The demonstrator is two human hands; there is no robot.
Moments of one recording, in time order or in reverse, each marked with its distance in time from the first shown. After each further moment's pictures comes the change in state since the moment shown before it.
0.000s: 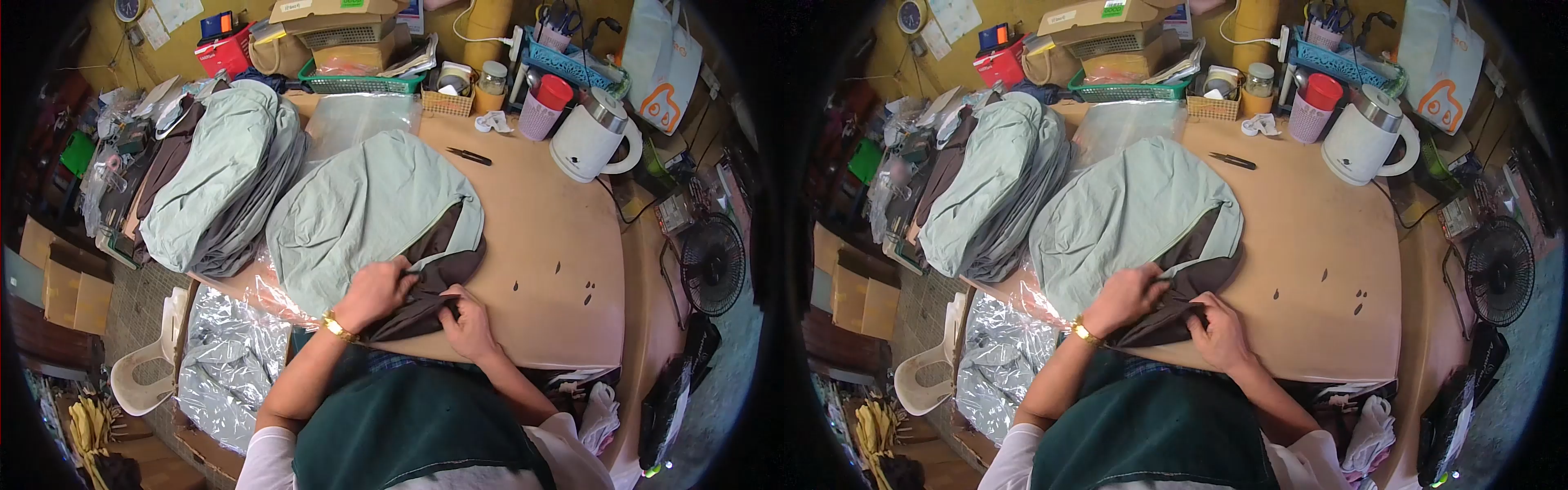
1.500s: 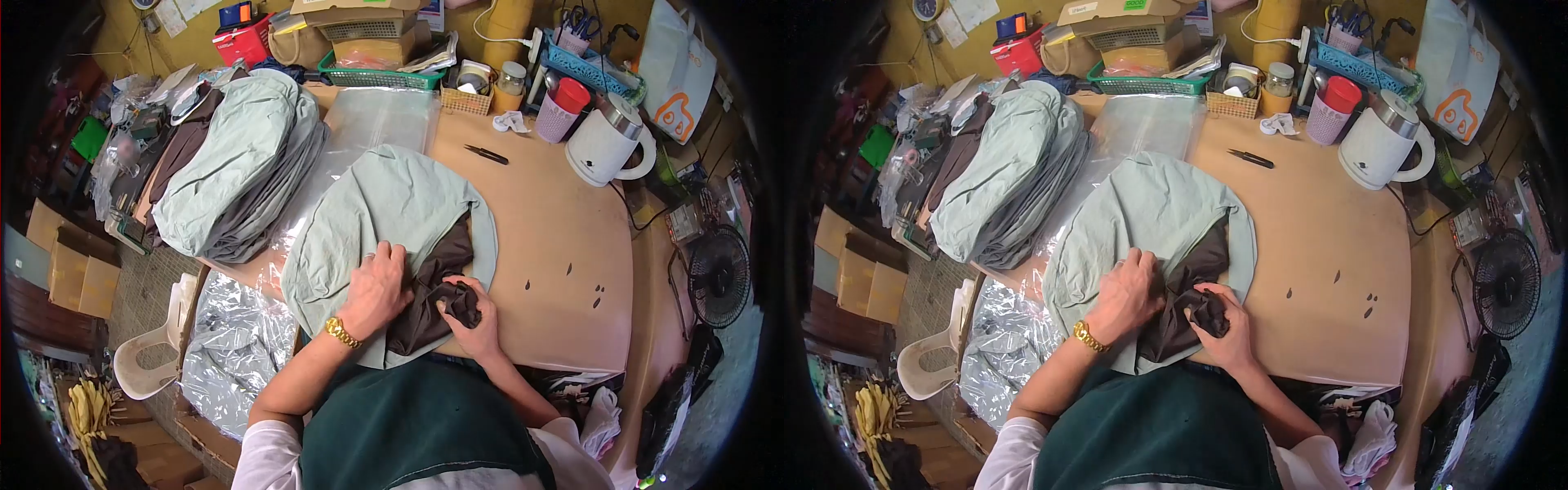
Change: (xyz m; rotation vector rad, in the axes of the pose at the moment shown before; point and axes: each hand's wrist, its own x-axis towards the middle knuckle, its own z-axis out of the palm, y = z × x) left_hand -0.026 -0.001 0.001 0.276 0.283 0.015; right_hand 0.000 -0.019 0.010 0.161 0.124 0.080
